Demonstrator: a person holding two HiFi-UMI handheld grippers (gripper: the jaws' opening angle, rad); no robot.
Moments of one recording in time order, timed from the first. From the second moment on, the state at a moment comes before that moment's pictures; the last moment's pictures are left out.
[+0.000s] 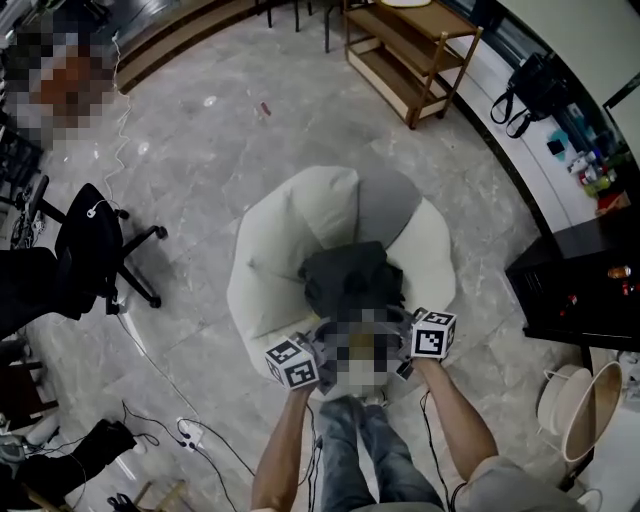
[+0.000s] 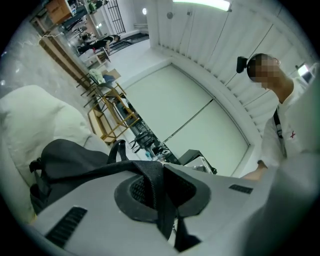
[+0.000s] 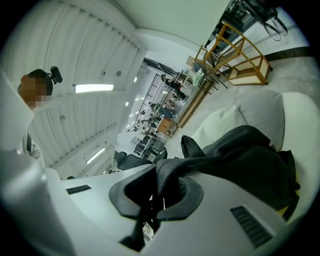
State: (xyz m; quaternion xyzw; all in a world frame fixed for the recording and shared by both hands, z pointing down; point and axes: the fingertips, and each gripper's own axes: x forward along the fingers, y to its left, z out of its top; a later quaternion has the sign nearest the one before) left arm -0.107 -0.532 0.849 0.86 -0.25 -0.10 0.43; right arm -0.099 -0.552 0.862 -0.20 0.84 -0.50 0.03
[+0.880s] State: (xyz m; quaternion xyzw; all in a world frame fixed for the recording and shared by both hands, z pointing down) left arm -0.163 -0.509 0.894 0.84 -0.35 0.00 0.41; right arm -0.037 -0.538 0.889 -0.32 0.84 -0.43 -0.01
